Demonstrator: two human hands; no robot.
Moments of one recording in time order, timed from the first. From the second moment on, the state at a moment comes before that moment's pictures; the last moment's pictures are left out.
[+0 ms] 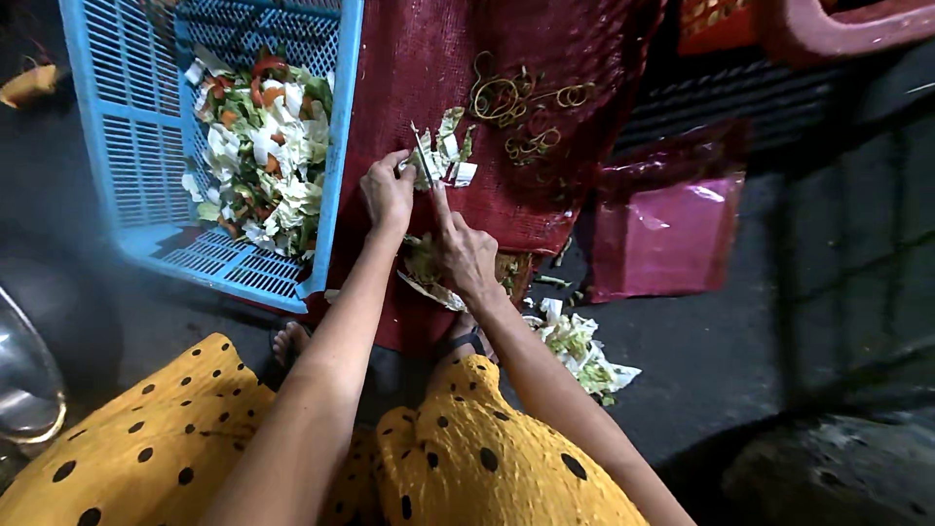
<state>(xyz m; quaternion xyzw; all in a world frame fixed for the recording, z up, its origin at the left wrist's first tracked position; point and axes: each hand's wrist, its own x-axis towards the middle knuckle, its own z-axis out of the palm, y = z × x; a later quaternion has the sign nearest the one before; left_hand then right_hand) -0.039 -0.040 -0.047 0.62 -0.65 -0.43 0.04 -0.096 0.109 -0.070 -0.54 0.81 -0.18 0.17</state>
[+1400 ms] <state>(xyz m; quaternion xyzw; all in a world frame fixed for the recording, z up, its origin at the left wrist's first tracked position) -0.044 -0.047 -0.044 0.57 -0.67 -0.47 0.04 -0.109 0.109 -0.056 -0.52 0.82 -0.18 0.15</state>
